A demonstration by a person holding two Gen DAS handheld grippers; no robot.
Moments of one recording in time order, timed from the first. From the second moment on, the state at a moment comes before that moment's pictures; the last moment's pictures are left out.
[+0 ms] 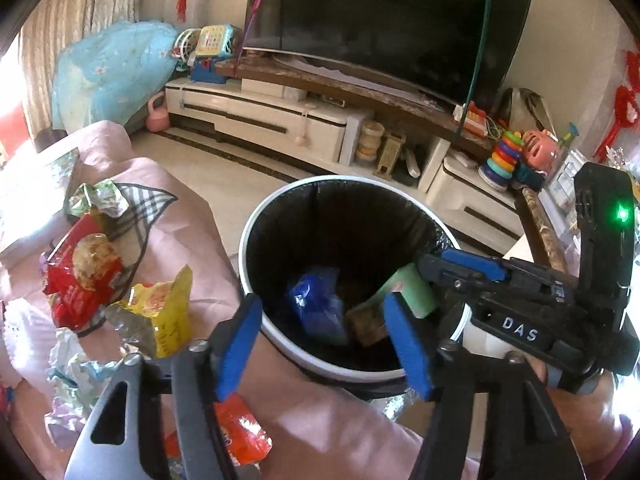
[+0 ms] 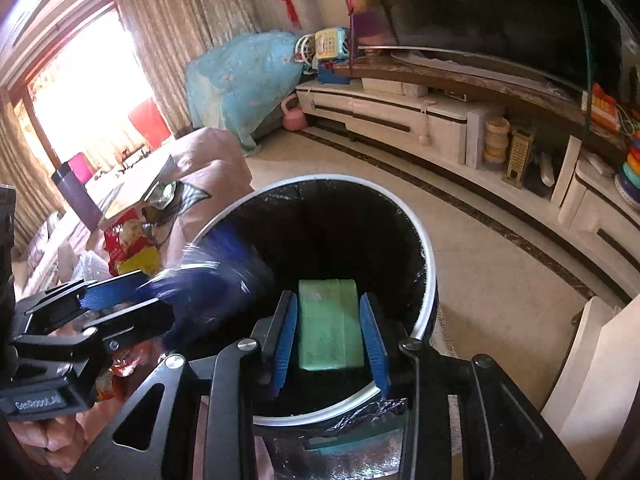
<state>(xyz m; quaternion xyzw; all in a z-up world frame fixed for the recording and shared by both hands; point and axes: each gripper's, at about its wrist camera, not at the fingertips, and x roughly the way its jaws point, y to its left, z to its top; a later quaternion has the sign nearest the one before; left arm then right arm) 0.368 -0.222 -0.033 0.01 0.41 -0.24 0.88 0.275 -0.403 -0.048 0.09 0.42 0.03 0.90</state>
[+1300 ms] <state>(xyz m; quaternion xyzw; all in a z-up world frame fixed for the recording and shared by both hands) 0.189 -0.028 -0.025 -0.12 0.39 -0.13 0.90 0.189 -0.272 -0.048 0.14 0.38 0.13 0.90</state>
